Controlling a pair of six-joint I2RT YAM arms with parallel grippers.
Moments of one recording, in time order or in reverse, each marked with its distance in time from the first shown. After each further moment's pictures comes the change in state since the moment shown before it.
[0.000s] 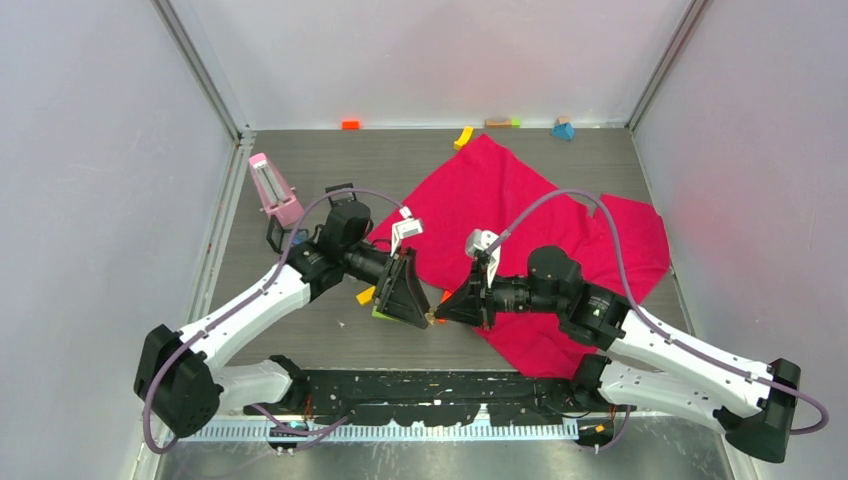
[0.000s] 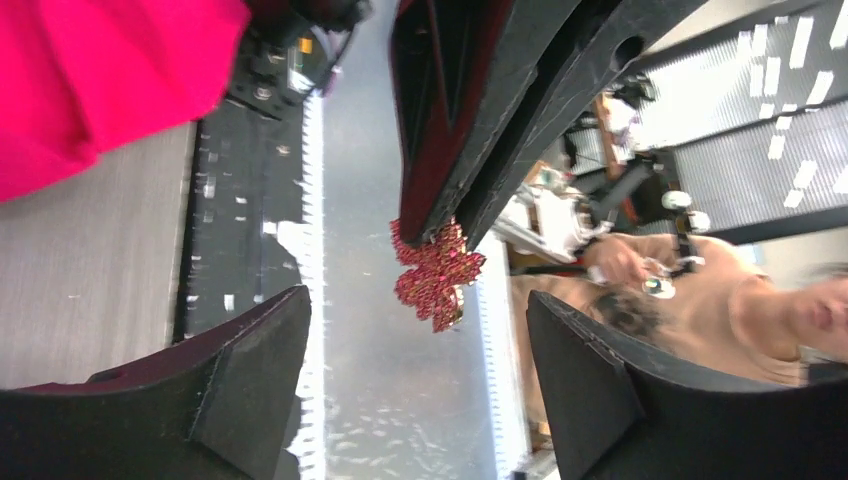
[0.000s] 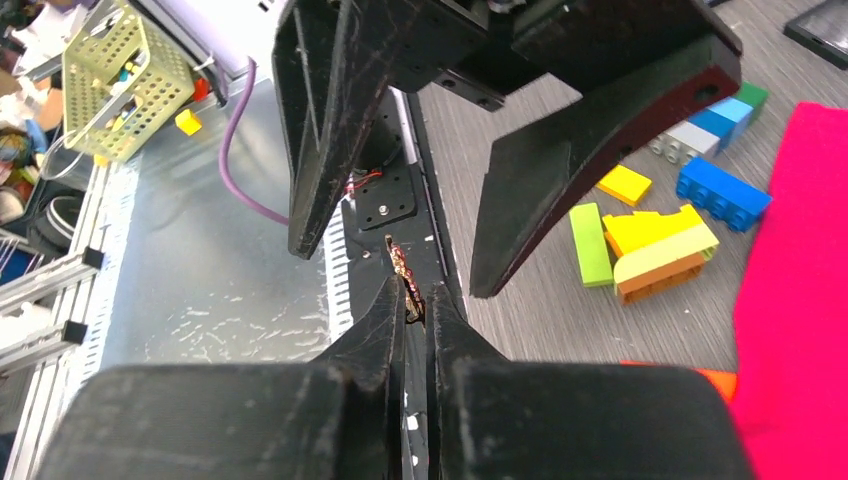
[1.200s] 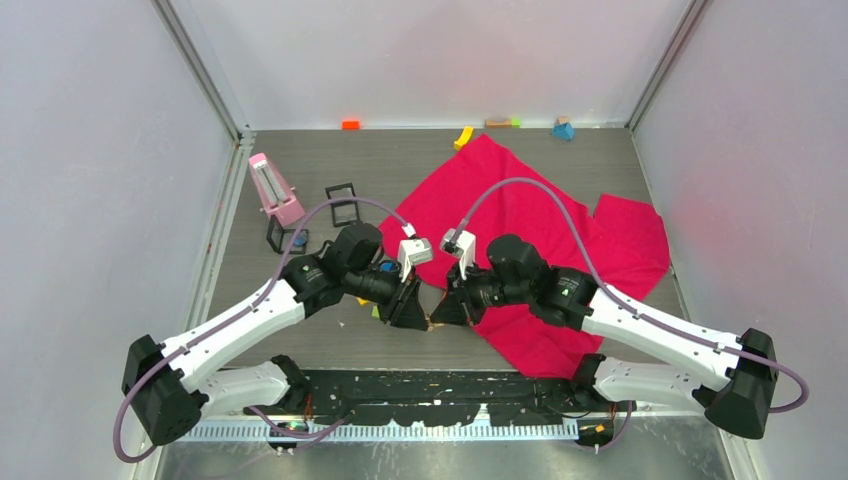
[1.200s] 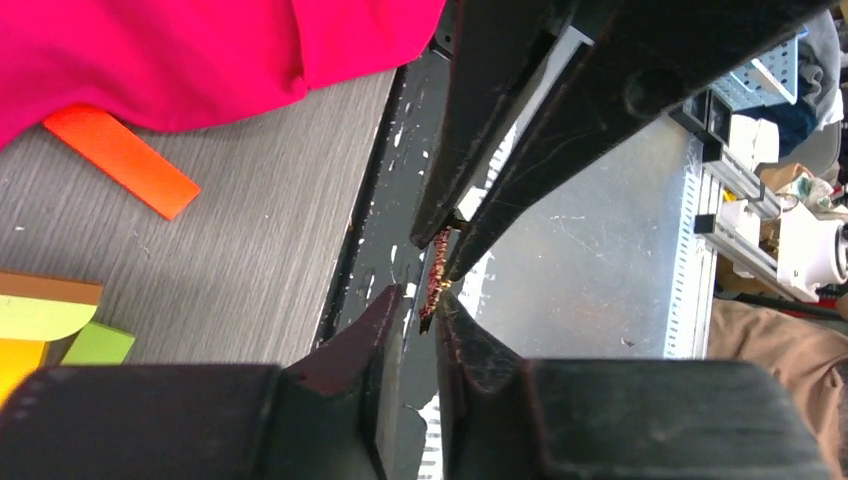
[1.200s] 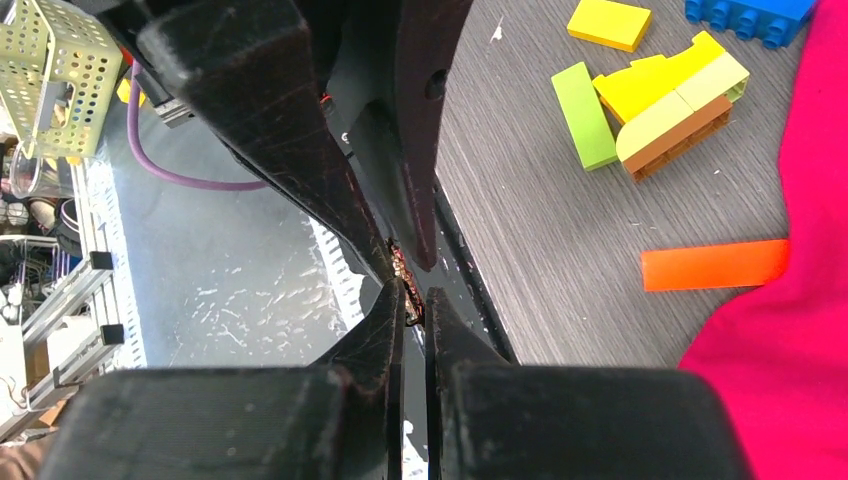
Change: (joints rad) left arm -0.163 -0.090 0.040 -0.322 -0.574 0.318; right arm 0.000 0.194 0.105 -0.235 0.084 0.114
